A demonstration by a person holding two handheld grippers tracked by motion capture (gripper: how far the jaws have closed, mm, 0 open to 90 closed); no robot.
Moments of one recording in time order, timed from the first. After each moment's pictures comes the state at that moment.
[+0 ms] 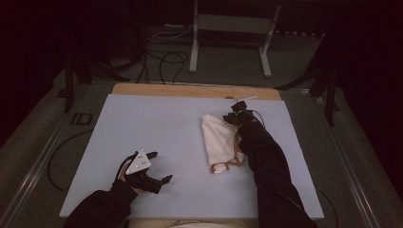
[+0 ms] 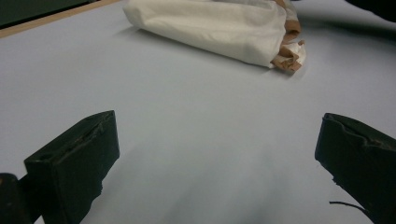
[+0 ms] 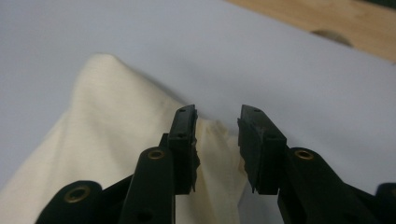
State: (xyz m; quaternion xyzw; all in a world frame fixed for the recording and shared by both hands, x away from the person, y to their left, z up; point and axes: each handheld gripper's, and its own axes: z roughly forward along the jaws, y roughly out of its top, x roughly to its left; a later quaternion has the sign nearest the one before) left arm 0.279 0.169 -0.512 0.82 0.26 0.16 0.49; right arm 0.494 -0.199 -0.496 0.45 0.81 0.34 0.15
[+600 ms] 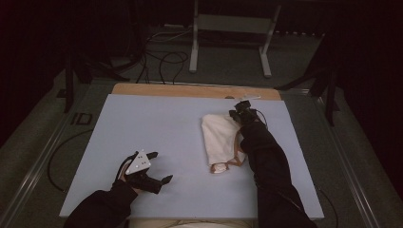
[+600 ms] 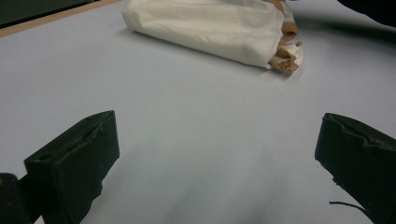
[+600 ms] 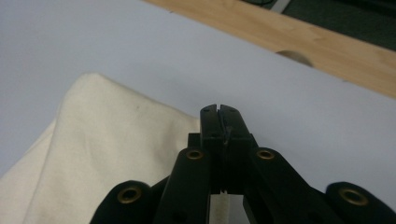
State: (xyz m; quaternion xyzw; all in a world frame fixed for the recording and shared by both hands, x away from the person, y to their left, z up) left arm 0.279 0.169 -0.513 0.82 0.26 0.15 0.49; right arm 0.486 -0.211 -0.483 0.45 0.79 0.36 0.21
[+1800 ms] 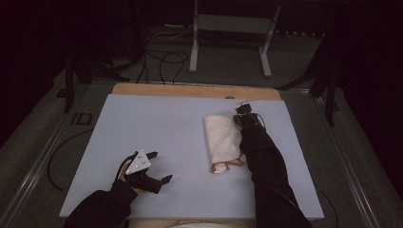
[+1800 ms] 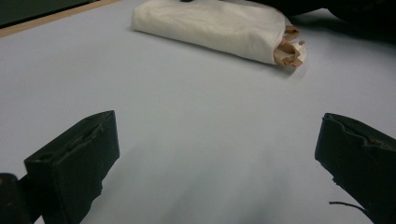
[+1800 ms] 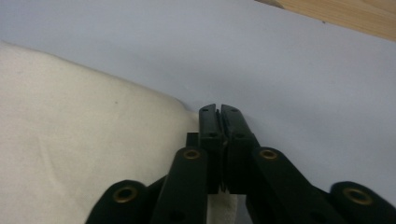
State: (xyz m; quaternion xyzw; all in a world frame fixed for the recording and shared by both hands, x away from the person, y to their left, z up) left arm 0.280 0.169 -0.513 0.82 0.27 0.16 0.49; right arm 0.500 -0.219 -0.520 0.51 0.78 0.30 0.21
